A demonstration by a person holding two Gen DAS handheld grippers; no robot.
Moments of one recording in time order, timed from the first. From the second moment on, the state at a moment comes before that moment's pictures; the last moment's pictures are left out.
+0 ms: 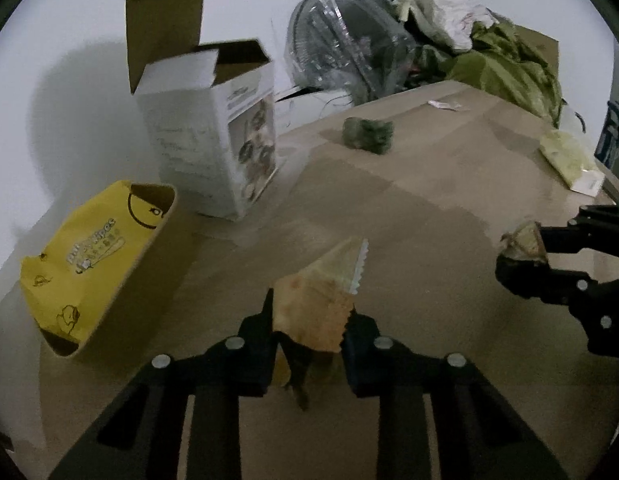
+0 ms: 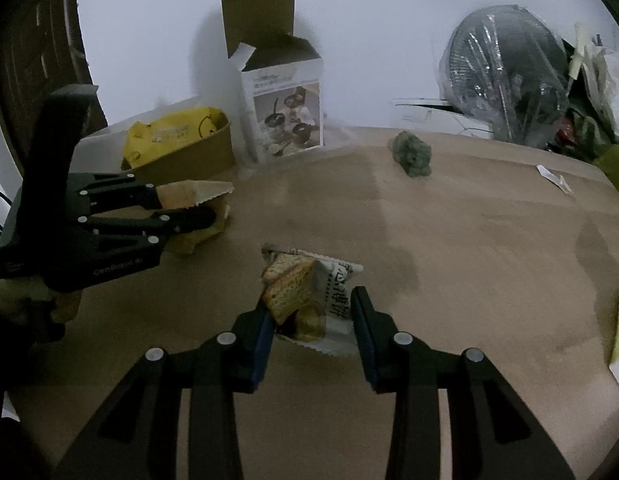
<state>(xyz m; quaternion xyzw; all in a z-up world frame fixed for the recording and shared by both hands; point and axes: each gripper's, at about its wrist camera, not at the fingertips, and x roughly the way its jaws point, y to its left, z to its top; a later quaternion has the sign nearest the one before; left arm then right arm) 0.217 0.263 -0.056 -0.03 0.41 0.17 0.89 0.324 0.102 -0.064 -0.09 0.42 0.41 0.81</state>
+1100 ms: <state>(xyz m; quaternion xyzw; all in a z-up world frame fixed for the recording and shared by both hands) 0.157 0.124 -0.006 0.01 0.36 0.05 0.93 0.235 -0.009 -0.042 -0.06 0.42 0.34 0.84</state>
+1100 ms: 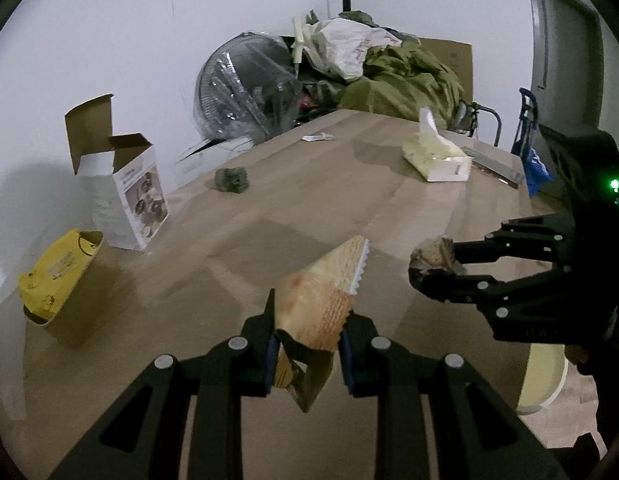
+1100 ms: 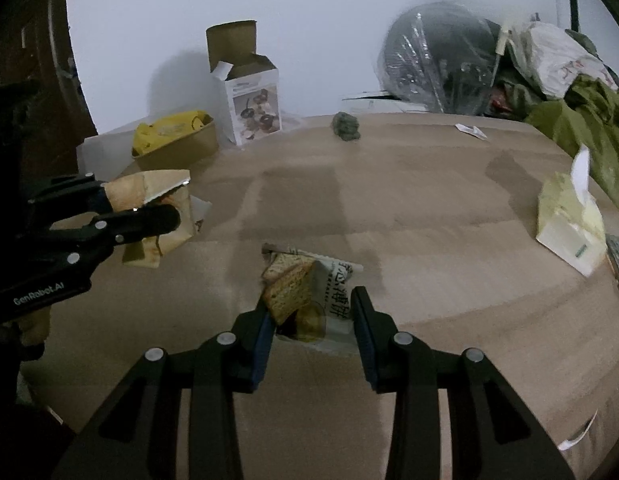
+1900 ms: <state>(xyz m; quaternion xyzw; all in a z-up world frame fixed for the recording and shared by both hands) 0.143 0.052 -0.011 0.03 0.35 -0.02 0.94 0.182 -0.096 -0.041 -0.05 0.43 0.27 0.86</state>
